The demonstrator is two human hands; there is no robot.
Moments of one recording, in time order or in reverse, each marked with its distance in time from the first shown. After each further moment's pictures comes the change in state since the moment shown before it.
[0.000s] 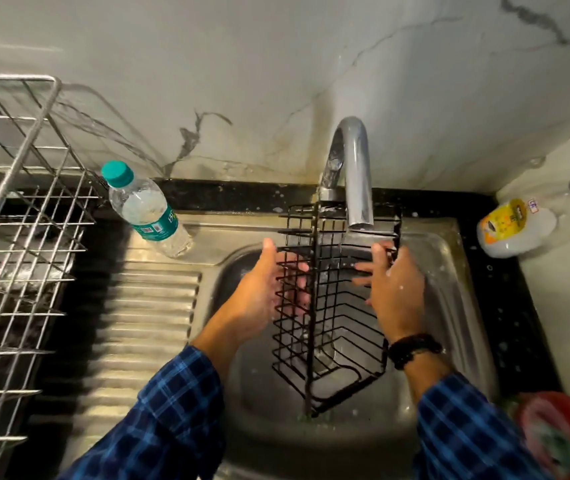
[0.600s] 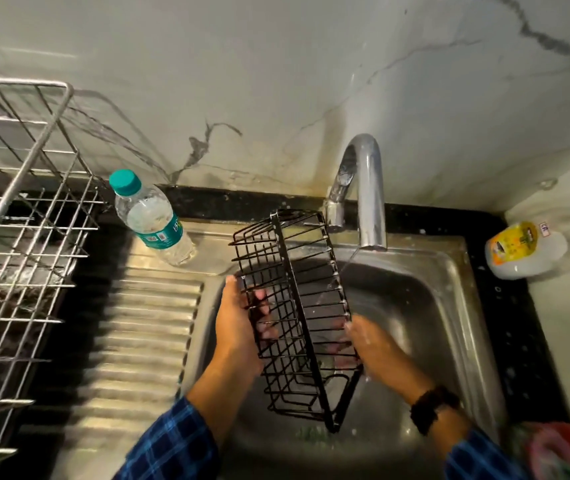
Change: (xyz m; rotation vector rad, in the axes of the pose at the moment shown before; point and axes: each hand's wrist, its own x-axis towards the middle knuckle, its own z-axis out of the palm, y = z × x) left_hand -0.020 -0.011 -0.003 -0.475 0.401 -0.052; right_hand -0.027 0.044 -0.005 -0.035 -0.768 0.168
